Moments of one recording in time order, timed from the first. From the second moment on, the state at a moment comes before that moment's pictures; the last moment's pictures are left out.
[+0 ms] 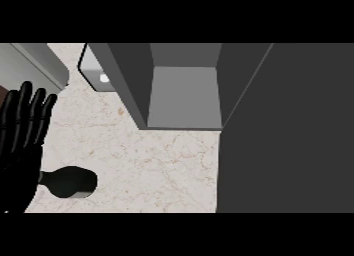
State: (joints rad) left arm 0.01 0.11 -0.04 -2.10 0.03 -0.02 -0.02; right arm -0.01 -0.10 -0.02 -2.10 0.02 -0.02 0.01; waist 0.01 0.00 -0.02
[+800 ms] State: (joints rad) left arm 0.04 0.16 -0.11 -2.25 0.41 -0.15 0.36; right arm 0.28 -0.14 0.19 -2.40 -0.15 0.18 0.14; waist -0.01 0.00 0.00
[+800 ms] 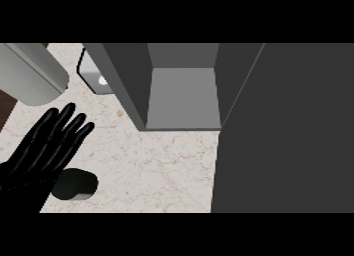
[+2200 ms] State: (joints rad) left arm -0.03 0.21 -0.19 -2.40 0.37 0.16 0.72; right arm 0.26 -0.14 0.34 -2.50 -0.07 0.06 0.34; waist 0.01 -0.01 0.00
